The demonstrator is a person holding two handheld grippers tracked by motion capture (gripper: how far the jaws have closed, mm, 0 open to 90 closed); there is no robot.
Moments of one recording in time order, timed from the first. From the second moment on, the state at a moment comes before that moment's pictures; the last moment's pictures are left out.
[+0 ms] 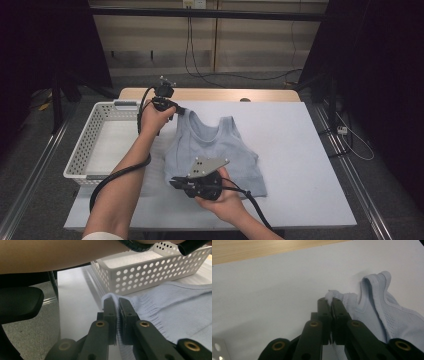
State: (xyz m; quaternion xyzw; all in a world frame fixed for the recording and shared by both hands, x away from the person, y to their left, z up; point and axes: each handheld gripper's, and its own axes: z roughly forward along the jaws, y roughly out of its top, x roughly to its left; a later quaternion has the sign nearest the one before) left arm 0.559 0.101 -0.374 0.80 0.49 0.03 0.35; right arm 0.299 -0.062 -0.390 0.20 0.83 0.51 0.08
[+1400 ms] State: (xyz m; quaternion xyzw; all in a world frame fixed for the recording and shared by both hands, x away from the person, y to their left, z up) left arm 0.568 0.127 -0.350 0.80 0.49 0.02 0.33; right arm 0.305 -0.033 -0.371 0.18 0.83 0.53 0.08
